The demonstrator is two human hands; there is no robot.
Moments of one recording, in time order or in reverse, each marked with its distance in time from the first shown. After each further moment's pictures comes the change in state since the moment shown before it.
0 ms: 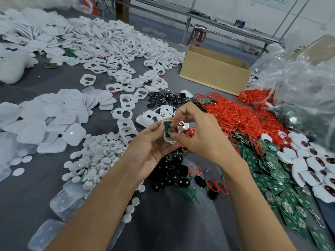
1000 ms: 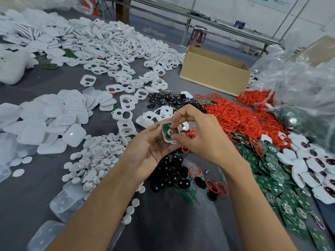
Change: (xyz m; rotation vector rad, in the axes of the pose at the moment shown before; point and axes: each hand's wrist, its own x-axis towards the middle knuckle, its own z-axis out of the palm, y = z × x) left_hand 0.001 0.002 0.001 -0.077 0.044 -0.034; right_hand 0.000 0.001 -0.004 -0.034 -0.014 -0.026
